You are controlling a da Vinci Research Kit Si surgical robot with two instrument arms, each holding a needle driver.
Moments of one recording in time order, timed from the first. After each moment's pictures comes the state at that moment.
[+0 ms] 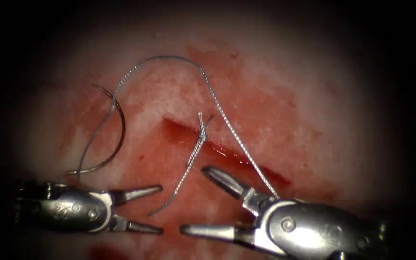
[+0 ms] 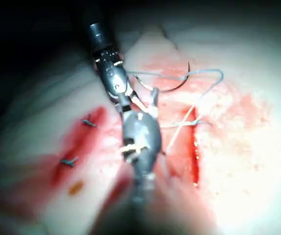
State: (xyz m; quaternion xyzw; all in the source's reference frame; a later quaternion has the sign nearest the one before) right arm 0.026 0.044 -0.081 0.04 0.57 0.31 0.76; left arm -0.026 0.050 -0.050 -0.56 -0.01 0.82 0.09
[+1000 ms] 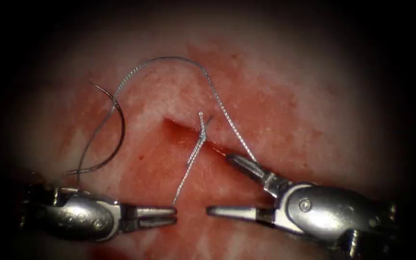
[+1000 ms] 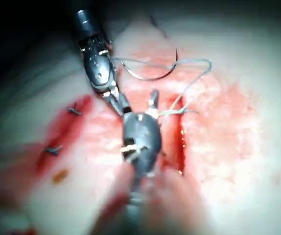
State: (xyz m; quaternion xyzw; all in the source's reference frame) right arm 0.024 0.046 -0.078 0.03 0.55 0.31 0.77; left arm -0.027 0.050 -0.053 -0.60 0.00 0.79 0.12
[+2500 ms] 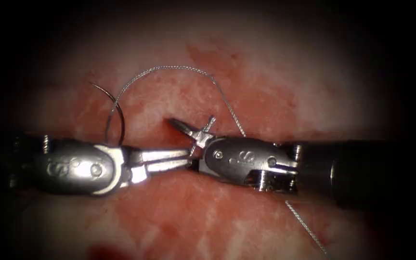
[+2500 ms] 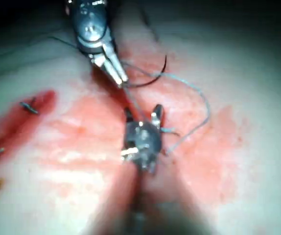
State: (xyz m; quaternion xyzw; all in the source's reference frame) right arm 0.033 0.049 -0.066 -0.04 0.55 0.27 0.79; left arm -0.028 0.058 -0.058 -0.60 0.03 0.77 0.22
